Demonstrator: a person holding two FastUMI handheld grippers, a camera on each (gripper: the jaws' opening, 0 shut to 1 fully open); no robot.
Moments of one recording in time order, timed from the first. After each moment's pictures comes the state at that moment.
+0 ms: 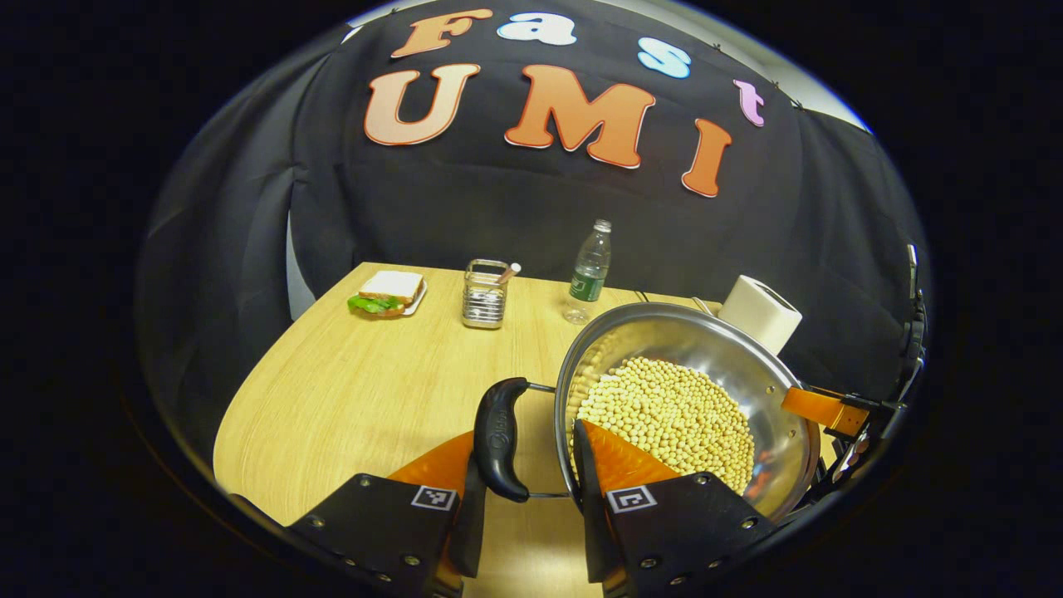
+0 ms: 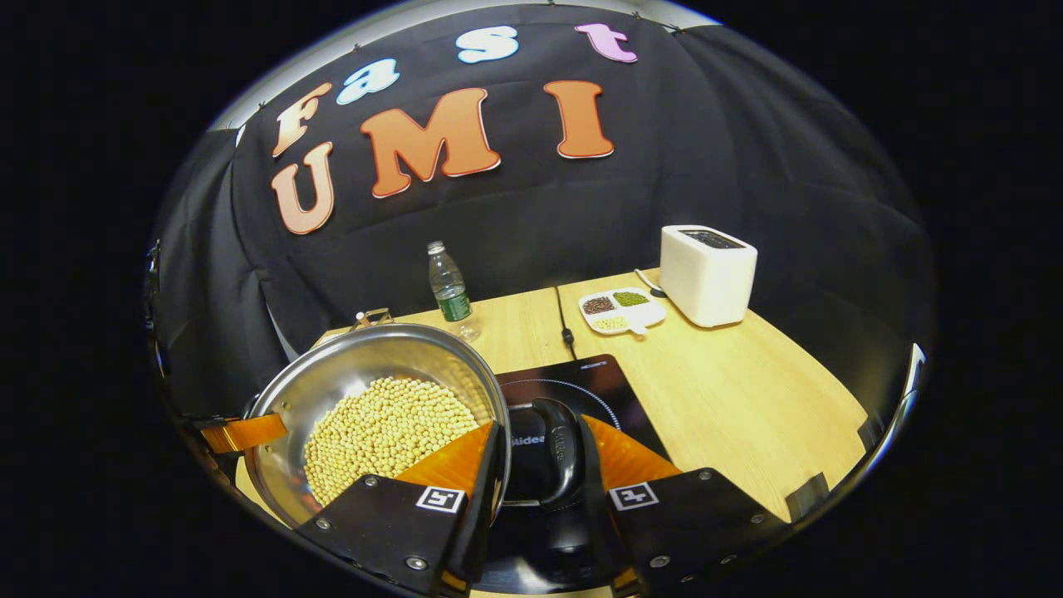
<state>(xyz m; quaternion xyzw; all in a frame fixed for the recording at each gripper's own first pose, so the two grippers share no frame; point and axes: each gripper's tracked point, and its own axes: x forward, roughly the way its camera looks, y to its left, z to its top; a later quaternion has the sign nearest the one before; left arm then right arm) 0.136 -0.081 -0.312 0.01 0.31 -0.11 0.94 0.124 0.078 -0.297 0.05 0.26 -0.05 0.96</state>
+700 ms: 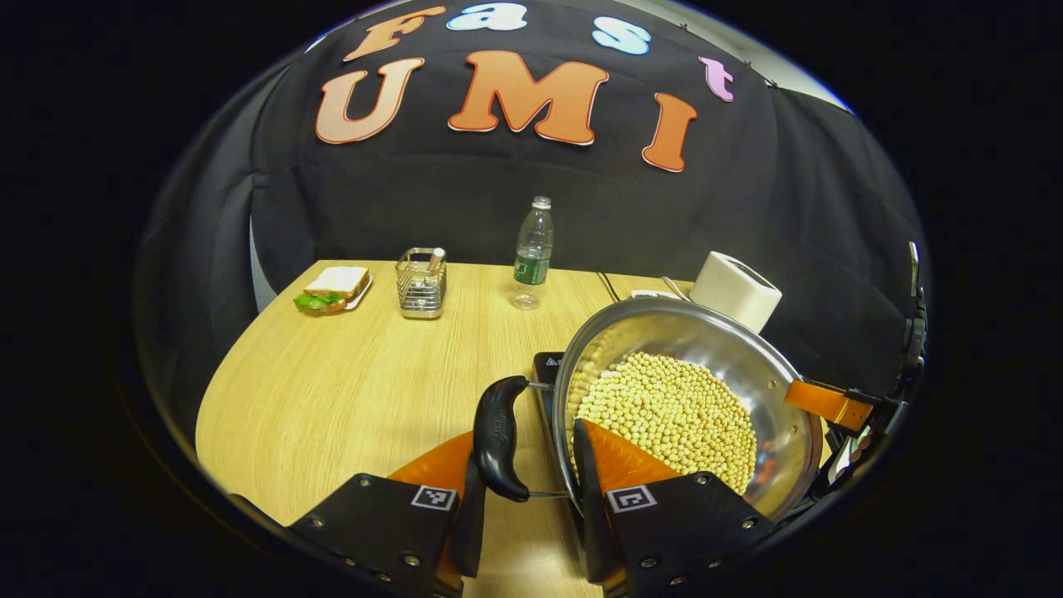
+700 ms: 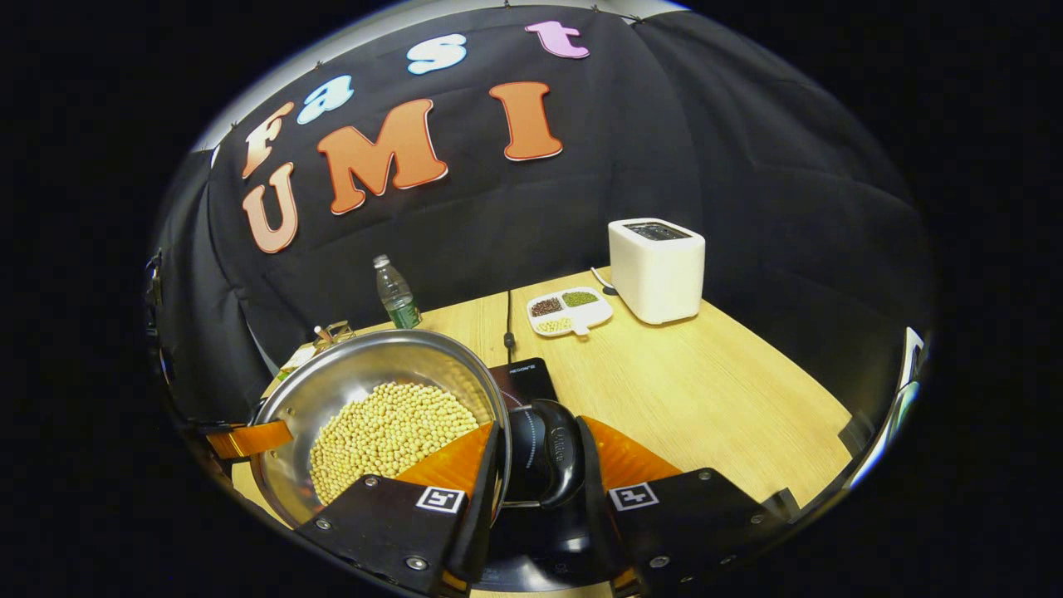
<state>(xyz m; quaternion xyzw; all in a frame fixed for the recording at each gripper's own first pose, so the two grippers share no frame) 0.134 -0.164 -0.342 0.03 0.33 -0.14 0.93 0.114 -0.006 -0.308 0.07 0.26 -0.08 0.96</state>
